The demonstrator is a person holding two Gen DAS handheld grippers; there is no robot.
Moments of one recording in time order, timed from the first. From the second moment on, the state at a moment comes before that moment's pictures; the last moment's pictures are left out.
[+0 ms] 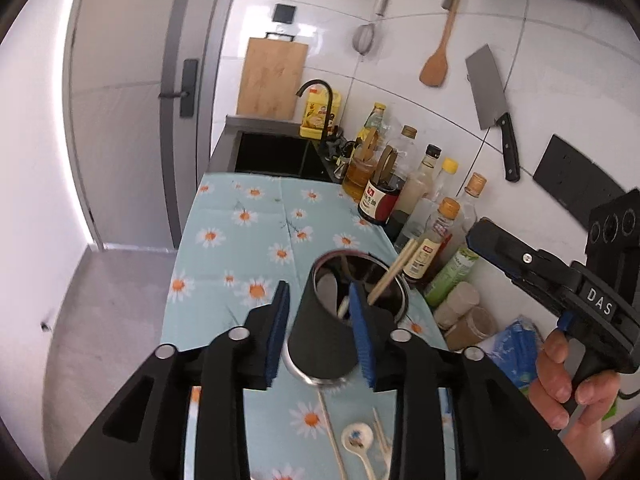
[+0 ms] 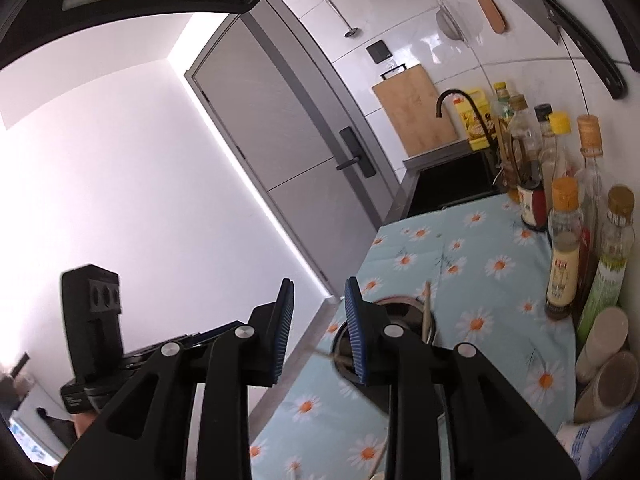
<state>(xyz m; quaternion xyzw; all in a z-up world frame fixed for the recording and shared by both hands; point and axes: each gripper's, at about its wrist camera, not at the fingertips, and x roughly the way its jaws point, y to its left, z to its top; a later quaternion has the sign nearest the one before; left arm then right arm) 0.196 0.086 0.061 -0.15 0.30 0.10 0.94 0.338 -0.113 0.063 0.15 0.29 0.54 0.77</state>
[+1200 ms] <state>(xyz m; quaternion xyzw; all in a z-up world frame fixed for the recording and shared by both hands) 0.118 0.094 -0.133 -0.38 0.55 0.23 0.71 0.289 -0.137 -0.079 0.15 0.52 0.53 0.66</state>
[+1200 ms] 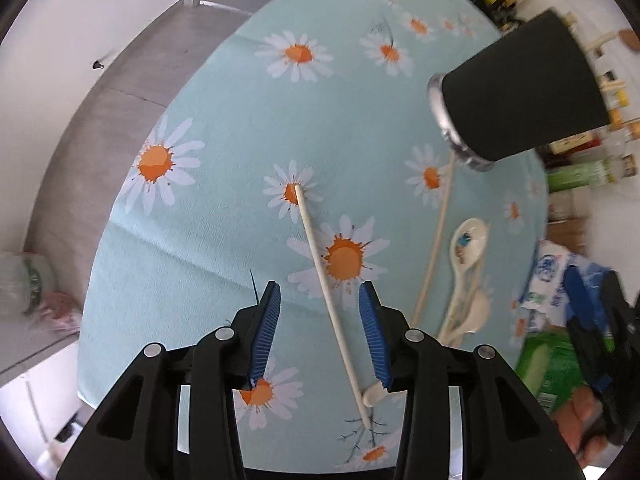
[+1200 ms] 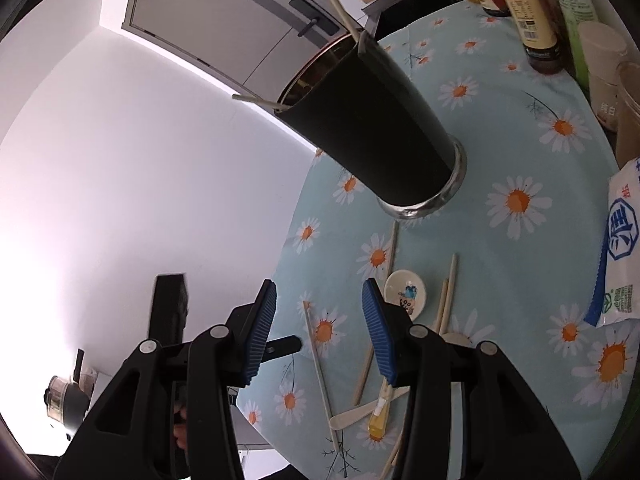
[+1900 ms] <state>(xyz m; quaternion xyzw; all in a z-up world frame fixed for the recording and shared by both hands) 0.171 0.074 -0.148 -0.32 0.63 0.31 0.63 0.296 -0.139 -0.082 0.19 0.51 0.55 0.63</state>
